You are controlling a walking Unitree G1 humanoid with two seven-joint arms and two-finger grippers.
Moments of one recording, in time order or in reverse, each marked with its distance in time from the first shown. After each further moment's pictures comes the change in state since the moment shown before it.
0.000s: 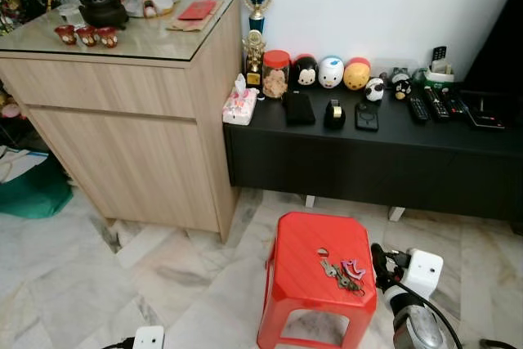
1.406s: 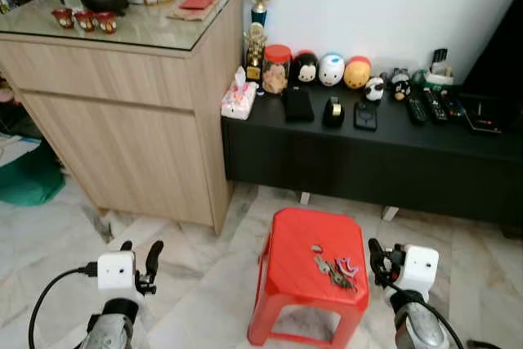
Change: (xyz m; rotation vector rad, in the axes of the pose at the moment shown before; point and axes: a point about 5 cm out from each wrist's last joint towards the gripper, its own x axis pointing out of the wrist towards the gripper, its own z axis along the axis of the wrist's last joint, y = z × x) left arm -0.037 0.014 0.129 0.079 -0.777 -0.042; right arm -0.003 -0.002 0.003 -0.081 -0.007 0.004
